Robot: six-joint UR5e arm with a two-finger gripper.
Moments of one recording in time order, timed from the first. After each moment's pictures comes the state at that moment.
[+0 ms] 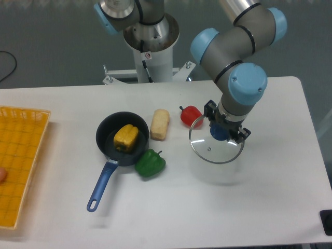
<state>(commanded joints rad) 2.64 -1.94 -1.51 -1.39 1.61 1.34</state>
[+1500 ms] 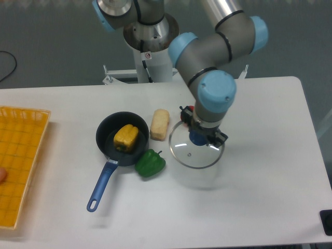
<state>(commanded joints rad) 2.48 -1.91 -1.54 -1.38 1.61 1.12</state>
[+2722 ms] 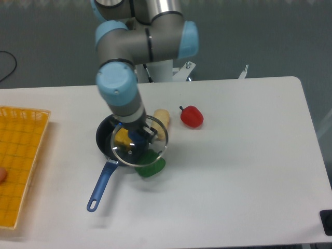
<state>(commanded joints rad) 2.15 -1.84 -1.63 -1.38 1.70 0.81</state>
